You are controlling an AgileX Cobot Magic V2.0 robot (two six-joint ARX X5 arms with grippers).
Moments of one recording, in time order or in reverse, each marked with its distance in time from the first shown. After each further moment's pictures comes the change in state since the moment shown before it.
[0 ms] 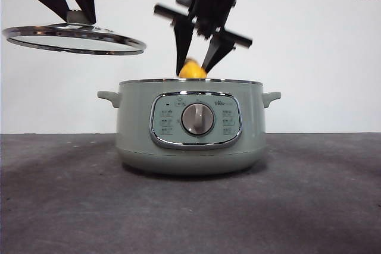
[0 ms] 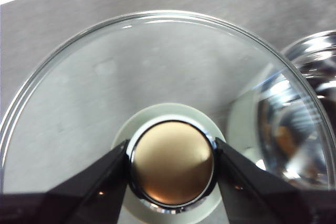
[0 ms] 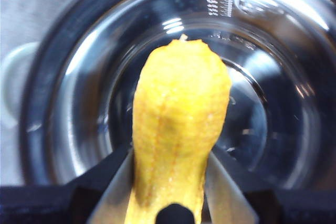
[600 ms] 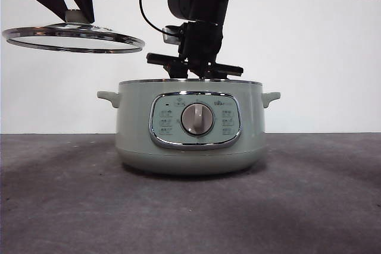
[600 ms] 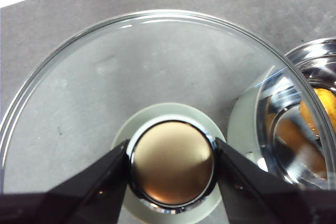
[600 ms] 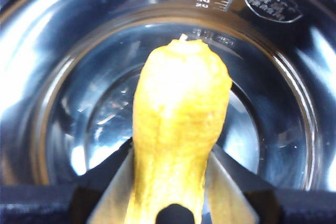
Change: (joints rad) left arm 0.023 0.000 0.000 0.011 0.009 -0.003; right arm 0.024 0.116 0.003 0.040 0.129 -0.063
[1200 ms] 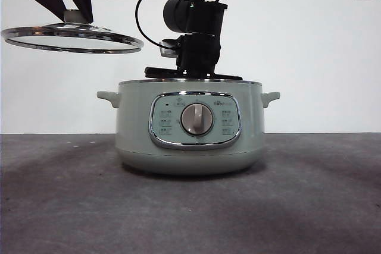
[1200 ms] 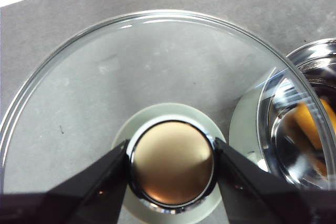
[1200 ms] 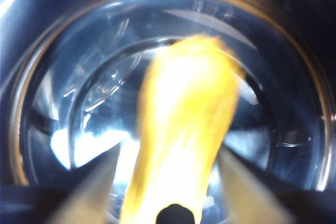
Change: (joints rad) left arm 0.003 0.000 0.000 -0.002 0.002 0.000; right arm 0.014 0.034 0.001 -0.035 0.028 0.001
